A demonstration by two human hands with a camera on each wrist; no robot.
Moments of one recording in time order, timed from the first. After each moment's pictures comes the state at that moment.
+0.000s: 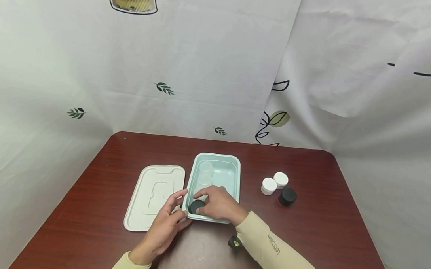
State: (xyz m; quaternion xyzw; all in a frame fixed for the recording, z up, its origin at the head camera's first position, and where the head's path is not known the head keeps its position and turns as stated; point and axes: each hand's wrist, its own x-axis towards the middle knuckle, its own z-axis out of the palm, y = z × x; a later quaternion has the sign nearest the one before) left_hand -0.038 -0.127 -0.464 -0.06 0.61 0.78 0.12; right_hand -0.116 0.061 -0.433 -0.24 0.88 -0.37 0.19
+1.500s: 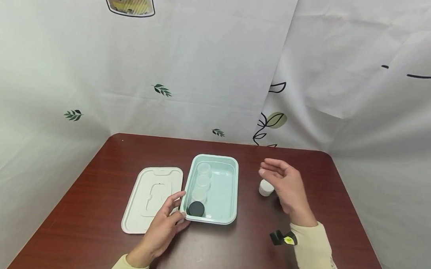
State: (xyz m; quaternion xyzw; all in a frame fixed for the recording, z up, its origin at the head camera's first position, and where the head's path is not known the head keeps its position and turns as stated) left_hand -0.037 -0.127 -0.464 -0.07 0.60 0.78 0.12; right_hand -0.119 0.210 -0.381 -0.04 0.69 -0.72 0.00
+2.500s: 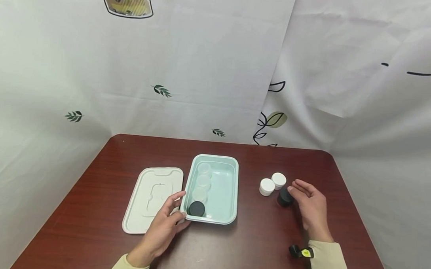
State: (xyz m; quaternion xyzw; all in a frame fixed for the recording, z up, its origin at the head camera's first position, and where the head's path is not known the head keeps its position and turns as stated) left_hand -0.037 -0.127 -0.463 -0.07 0.61 0.78 0.12; right_hand -0.108 0.285 -0.457 0.18 0.71 -0.68 -0.04
